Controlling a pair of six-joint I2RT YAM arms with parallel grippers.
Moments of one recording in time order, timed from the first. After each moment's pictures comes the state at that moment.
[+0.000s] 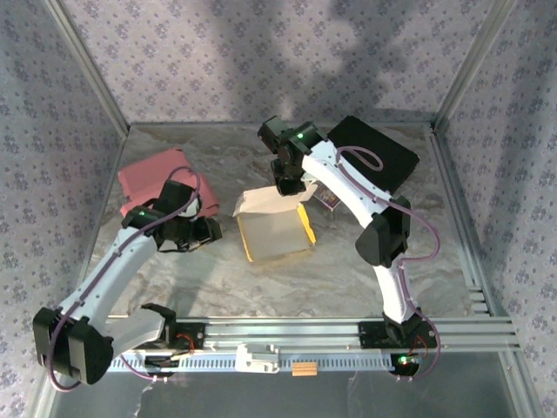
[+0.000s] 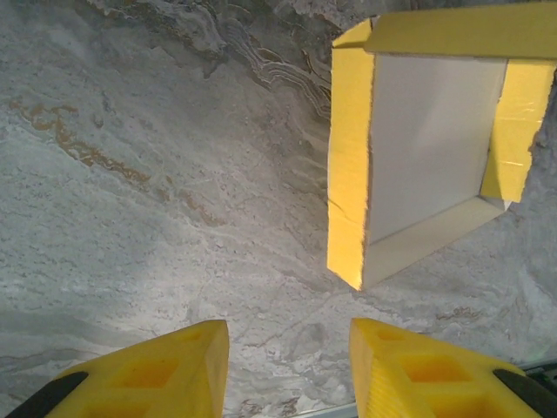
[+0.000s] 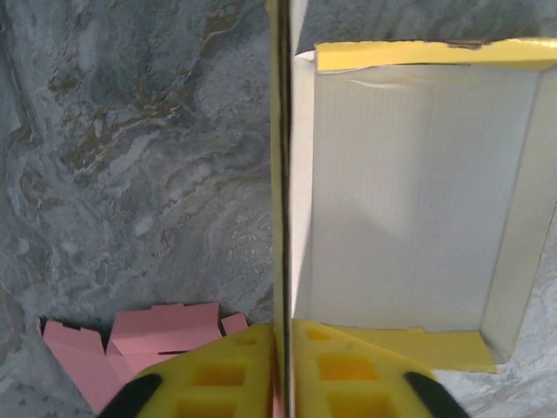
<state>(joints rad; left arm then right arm) -0.36 1.10 0.93 -0.97 0.27 -0.64 0.72 2.10 2.23 -1.40 0.05 1.97</state>
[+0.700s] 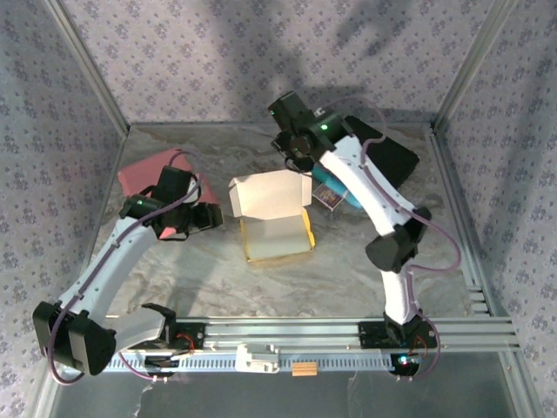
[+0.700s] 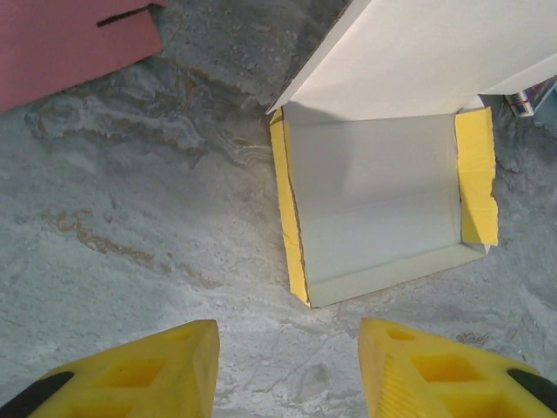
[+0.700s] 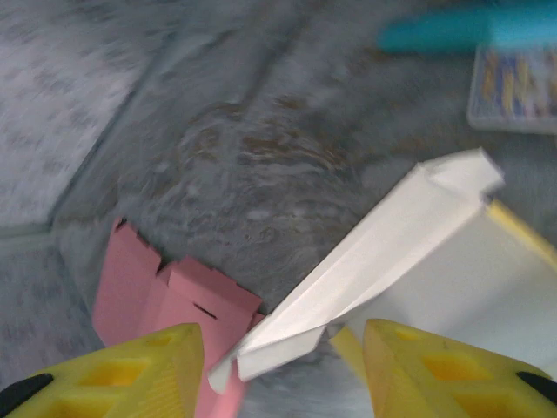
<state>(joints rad) -0.36 1.16 1.07 -0.96 0.21 -0.52 0.69 1.95 2.31 -1.26 0.22 1.23</state>
